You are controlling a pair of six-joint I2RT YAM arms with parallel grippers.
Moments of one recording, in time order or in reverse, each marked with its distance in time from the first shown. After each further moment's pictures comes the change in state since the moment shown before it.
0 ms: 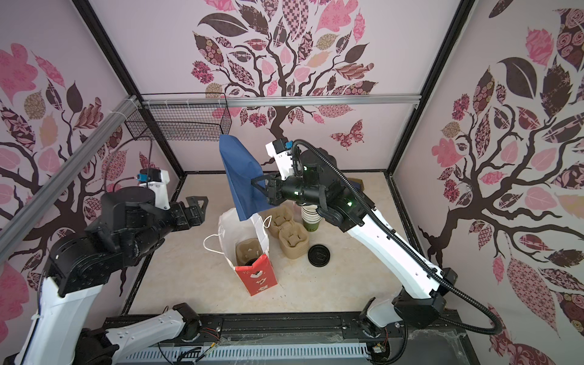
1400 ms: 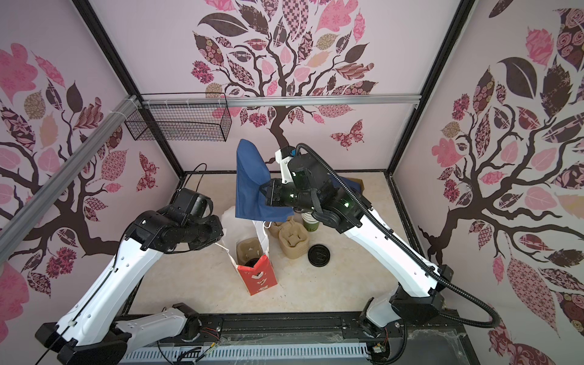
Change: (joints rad) left arm 0.147 0.086 -0.349 -0.007 0.358 -0.280; right arm 0.050 0.051 0.092 -0.235 0.228 0.225
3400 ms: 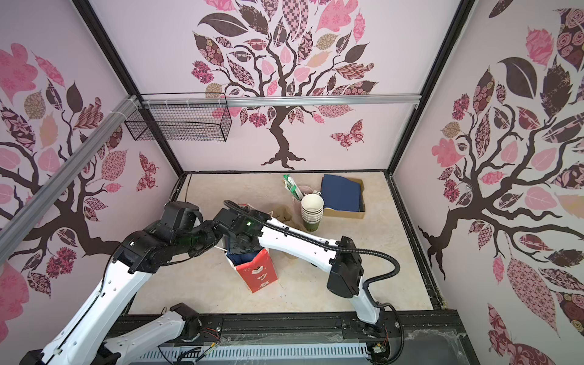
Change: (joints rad) left arm 0.008 -0.180 -0.175 0.174 0.037 -0.068; right arm 0.253 0.560 0.125 -0.356 0.227 0.220
